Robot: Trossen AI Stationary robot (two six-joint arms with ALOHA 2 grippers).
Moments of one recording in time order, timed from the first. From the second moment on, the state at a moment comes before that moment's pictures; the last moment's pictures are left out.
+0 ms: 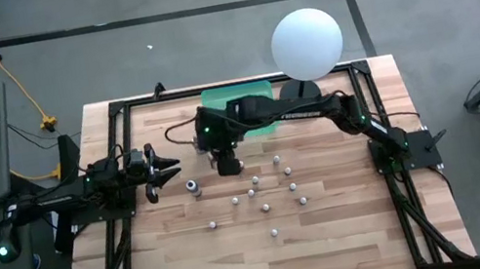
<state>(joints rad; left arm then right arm) 0.07 0.01 0.02 0.00 -0.03 -0.29 -0.11 2.27 2.31 -1.01 -0.11 -0.12</state>
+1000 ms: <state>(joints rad) 0.07 0.01 0.02 0.00 -0.03 -0.29 -0.36 2.19 2.31 -0.86 0.08 -0.01</state>
